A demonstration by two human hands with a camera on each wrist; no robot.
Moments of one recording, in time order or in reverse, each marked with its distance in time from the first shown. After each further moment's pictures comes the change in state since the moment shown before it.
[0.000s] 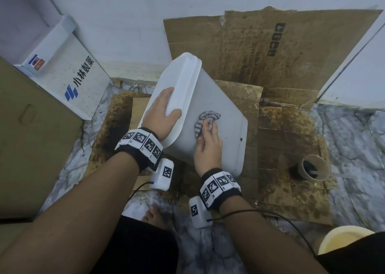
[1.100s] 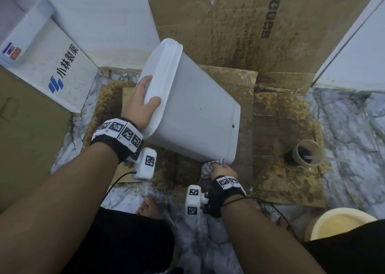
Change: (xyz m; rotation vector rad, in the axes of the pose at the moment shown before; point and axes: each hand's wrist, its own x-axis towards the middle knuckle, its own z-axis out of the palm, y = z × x) left_hand -0.003 -0.009 -0.009 -0.079 0.041 -0.104; right_hand -0.030 0.108 -0.005 0.606 0.275 0.974
